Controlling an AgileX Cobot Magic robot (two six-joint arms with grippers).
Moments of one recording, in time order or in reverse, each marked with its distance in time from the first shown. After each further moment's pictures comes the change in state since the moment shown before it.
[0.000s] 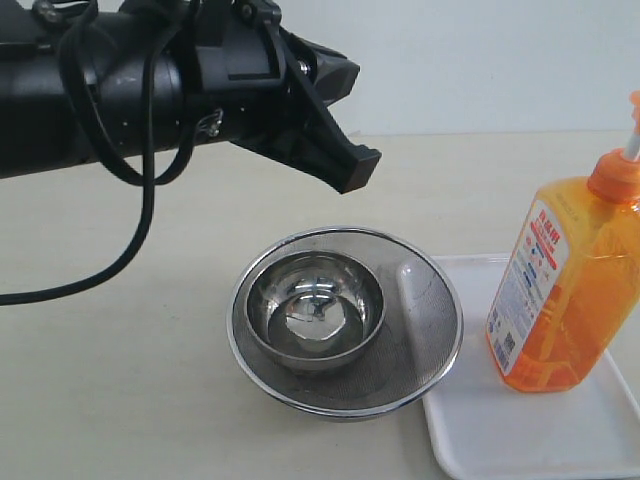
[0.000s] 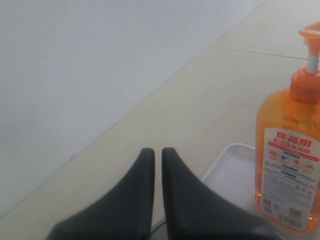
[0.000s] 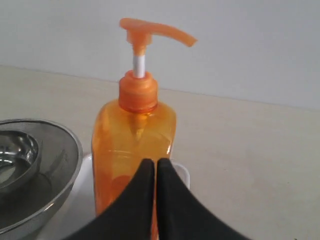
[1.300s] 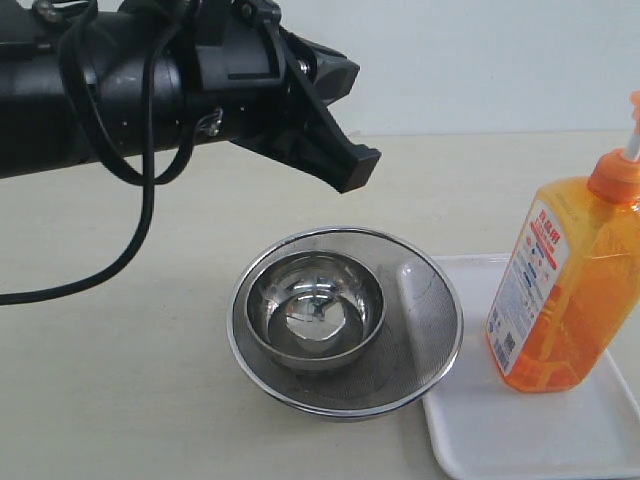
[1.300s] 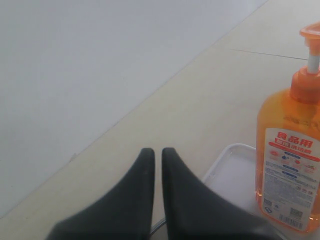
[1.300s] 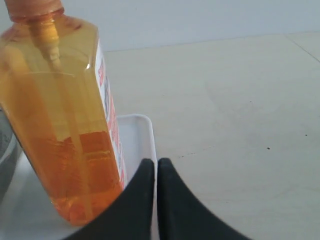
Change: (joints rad) left arm 0.000 0.000 0.000 0.002 -0.002 0.000; right arm -0.233 -0.126 0.243 0.103 -0.038 0.042
